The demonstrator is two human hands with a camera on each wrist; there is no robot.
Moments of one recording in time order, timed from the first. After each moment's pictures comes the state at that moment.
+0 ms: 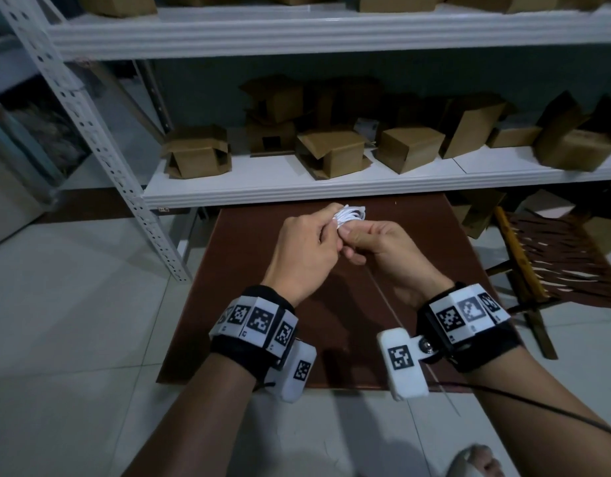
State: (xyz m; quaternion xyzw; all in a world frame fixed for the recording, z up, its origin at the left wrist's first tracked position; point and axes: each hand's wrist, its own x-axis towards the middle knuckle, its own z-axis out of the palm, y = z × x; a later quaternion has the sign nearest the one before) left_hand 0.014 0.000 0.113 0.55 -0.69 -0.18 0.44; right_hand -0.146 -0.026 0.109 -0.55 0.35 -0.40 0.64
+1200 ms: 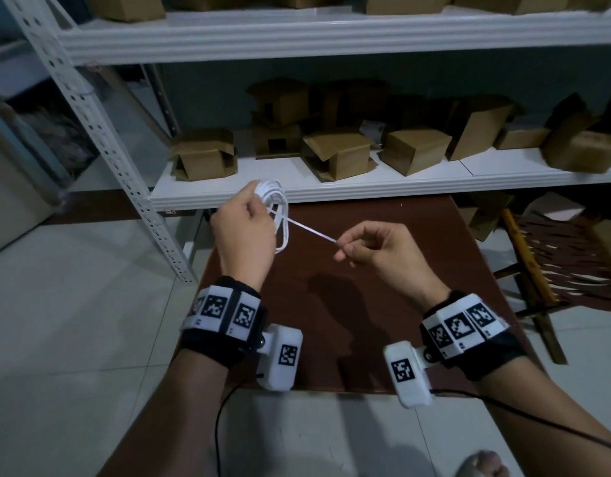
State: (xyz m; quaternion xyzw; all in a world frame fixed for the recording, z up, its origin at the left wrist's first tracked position) left_hand 0.069 -0.005 0.123 0.68 -0.45 -0.11 0.57; right_hand -0.144 -0.029 0.101 -0.63 0.44 -0.39 0.51
